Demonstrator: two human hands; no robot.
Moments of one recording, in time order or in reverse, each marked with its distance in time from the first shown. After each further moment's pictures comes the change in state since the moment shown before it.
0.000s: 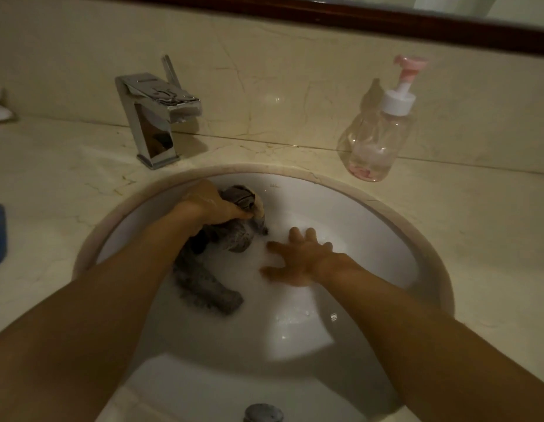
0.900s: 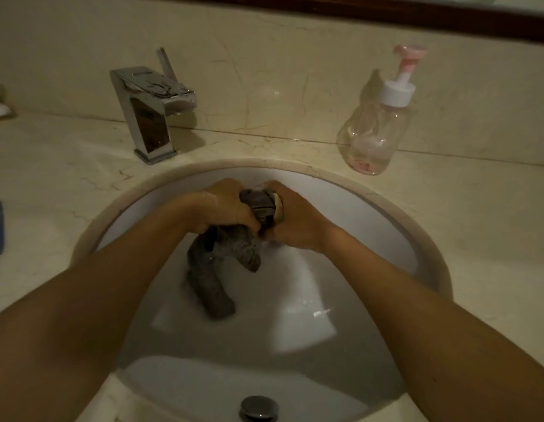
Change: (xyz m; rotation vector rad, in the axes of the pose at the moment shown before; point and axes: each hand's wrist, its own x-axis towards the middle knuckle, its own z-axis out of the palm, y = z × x) left_hand -0.017 0.019 0.006 0.074 -0.314 0.142; right_hand 0.007 0.001 -0.037 0.788 0.390 -0.341
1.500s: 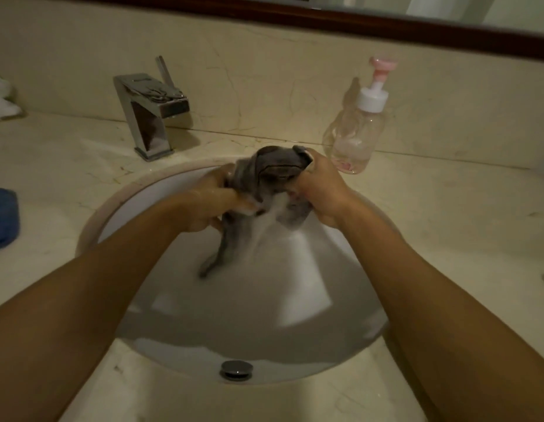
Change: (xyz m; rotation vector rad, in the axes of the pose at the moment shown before) left_hand -0.032 0.007 0.005 -0.439 -0.003 0.171; right_hand -0.028 -0.030 -0.057 0.571 0.286 0.006
